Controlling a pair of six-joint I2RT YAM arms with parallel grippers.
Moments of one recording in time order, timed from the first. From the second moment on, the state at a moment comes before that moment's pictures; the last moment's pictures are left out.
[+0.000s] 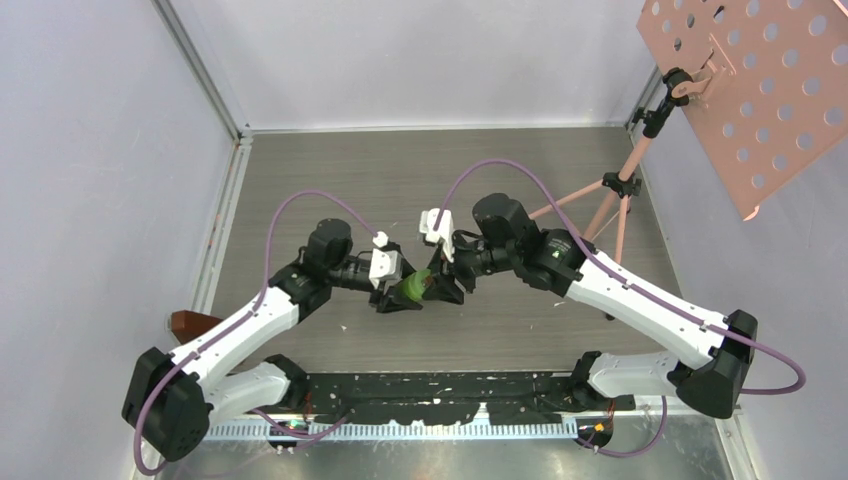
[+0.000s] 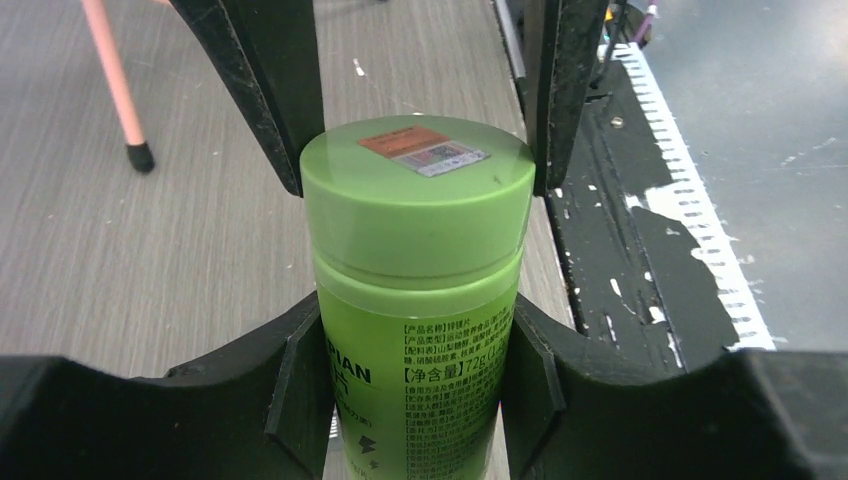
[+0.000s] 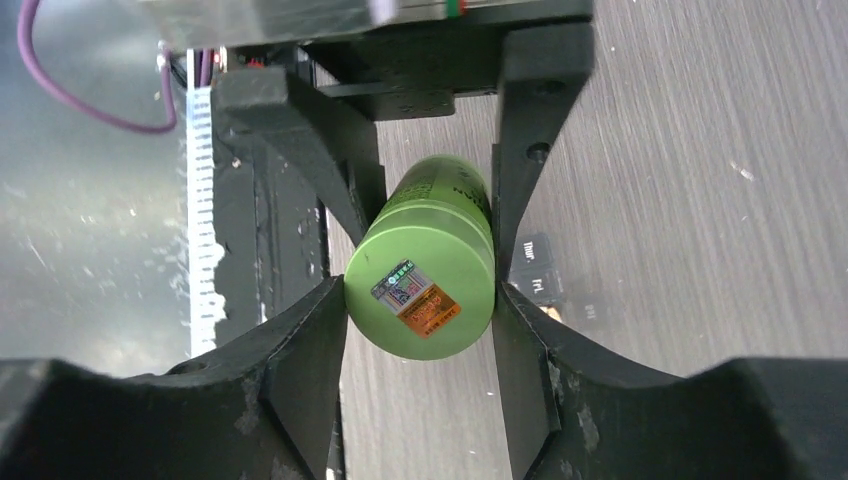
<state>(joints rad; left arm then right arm) -0.60 1.05 0.66 -0.05 1.03 0.46 0.92 1.21 1.18 -0.55 -0.50 -0.29</state>
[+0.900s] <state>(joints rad) -0.64 0.97 0.42 0.42 0.34 0.40 0.91 1.30 1.07 -0.22 0.02 0.86</state>
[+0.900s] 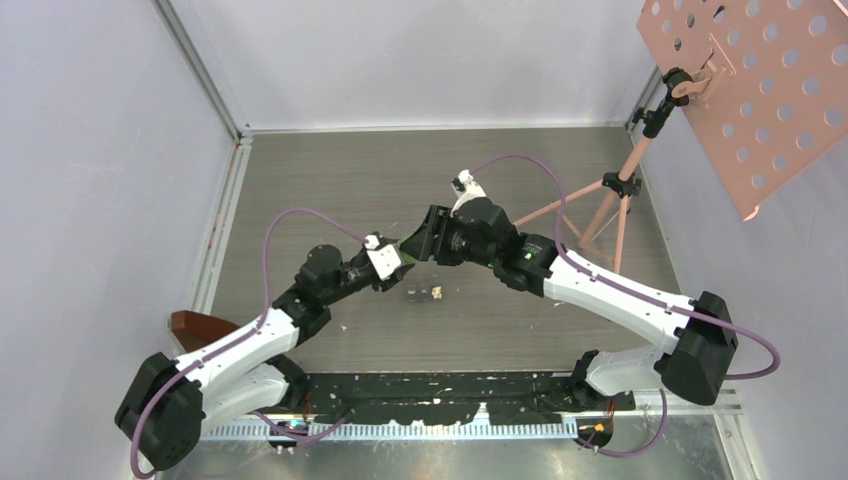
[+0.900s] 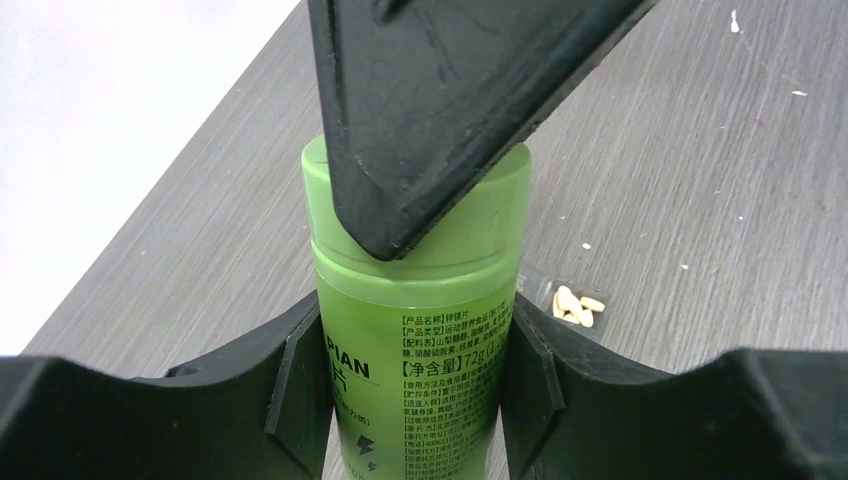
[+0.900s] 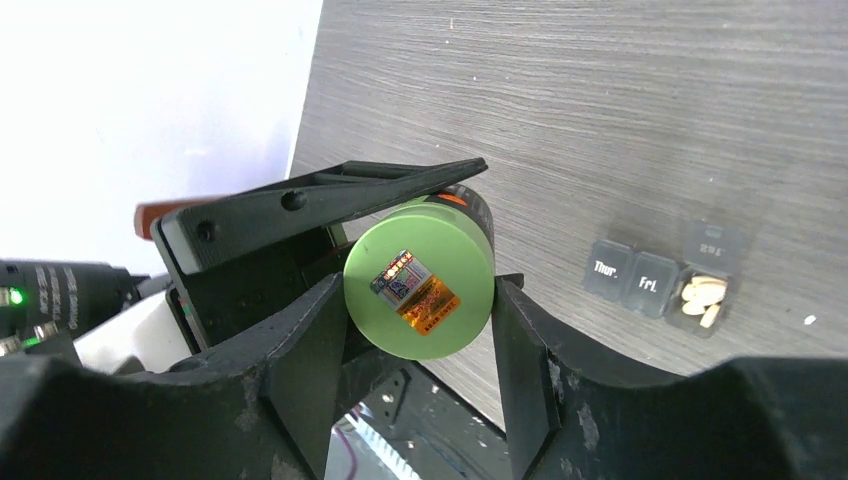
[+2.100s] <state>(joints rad) -0.65 0.96 0.59 0.07 1.06 0.39 0.86 1.05 1.02 -0.47 -0.63 -0.50</state>
